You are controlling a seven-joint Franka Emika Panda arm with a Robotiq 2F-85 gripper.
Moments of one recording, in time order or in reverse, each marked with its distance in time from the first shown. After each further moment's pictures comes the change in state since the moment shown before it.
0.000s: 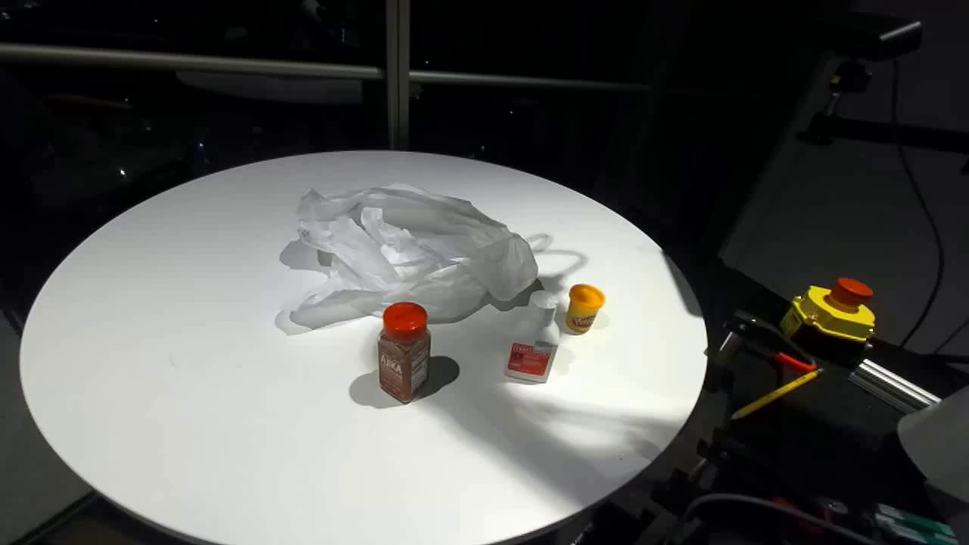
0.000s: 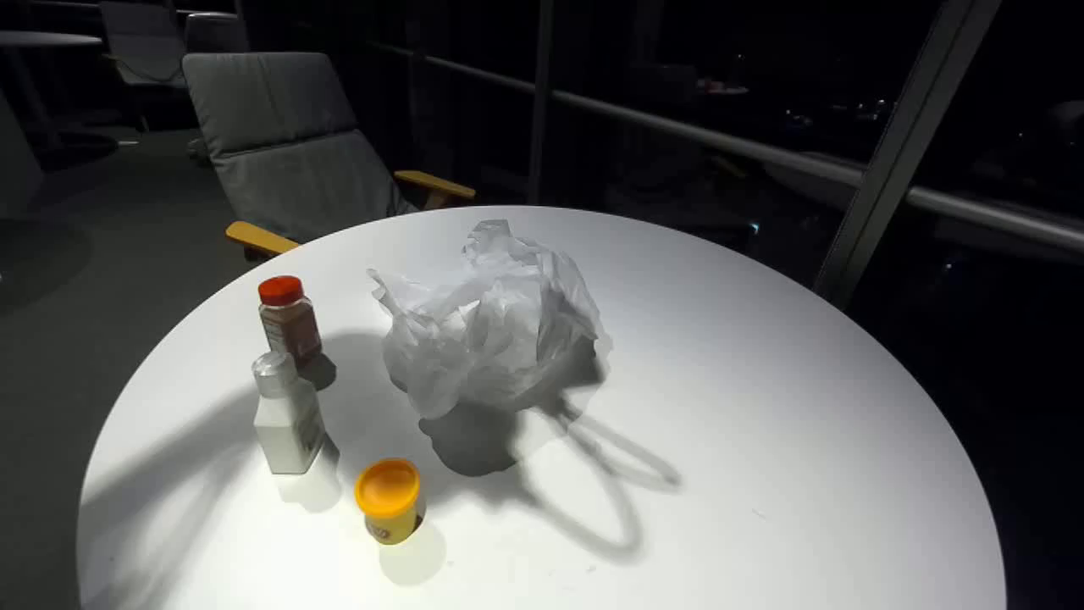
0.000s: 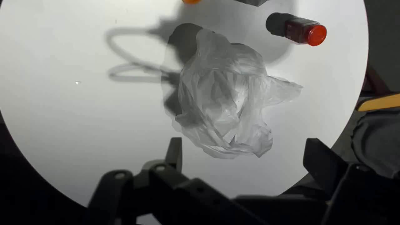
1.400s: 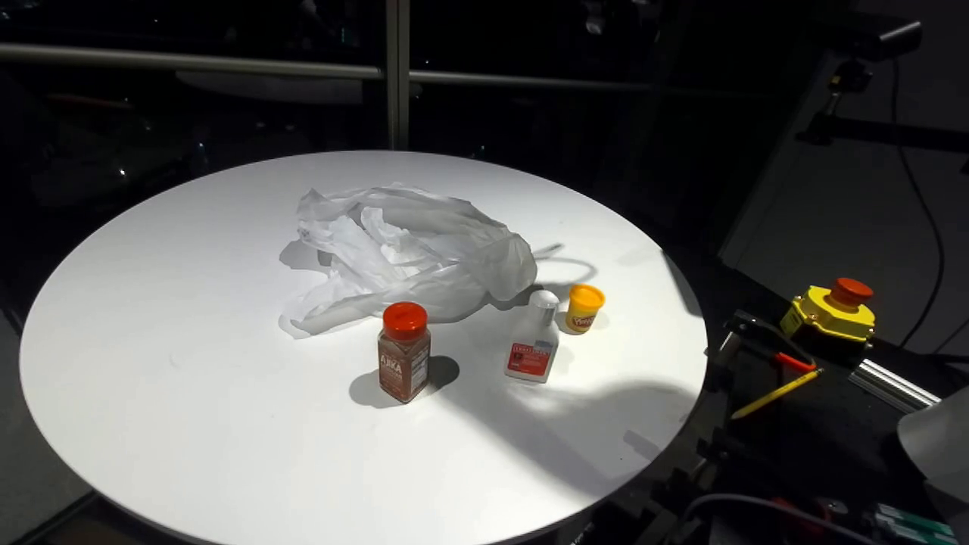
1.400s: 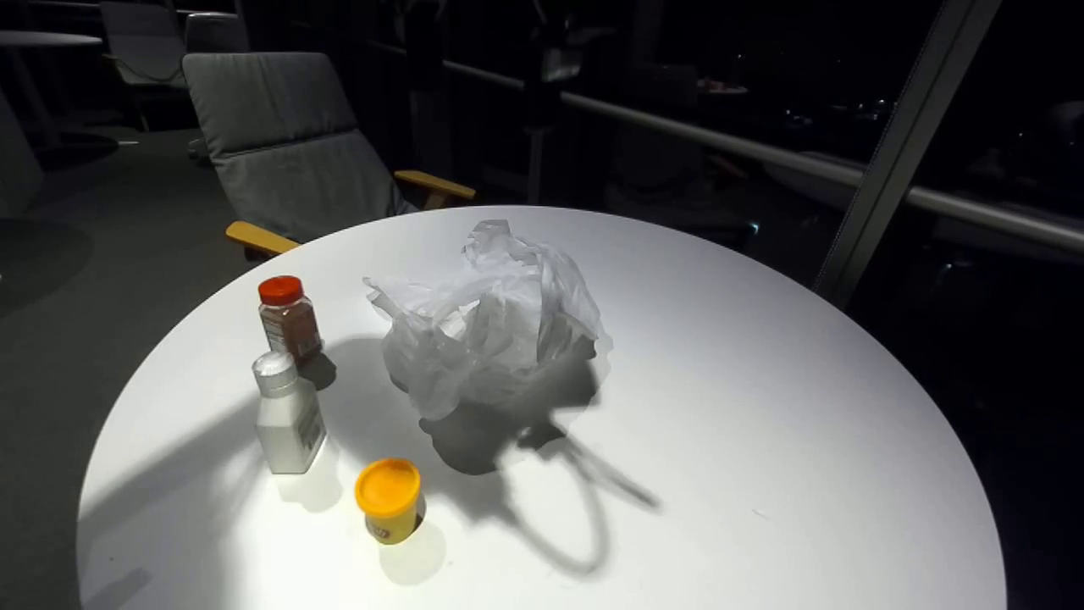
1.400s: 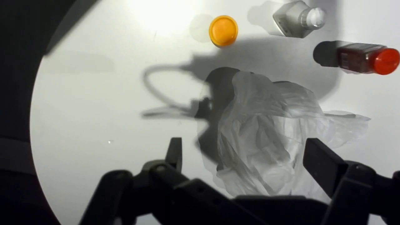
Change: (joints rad) arm -0.050 0.147 0.056 -0.084 -0.112 0.065 0.180
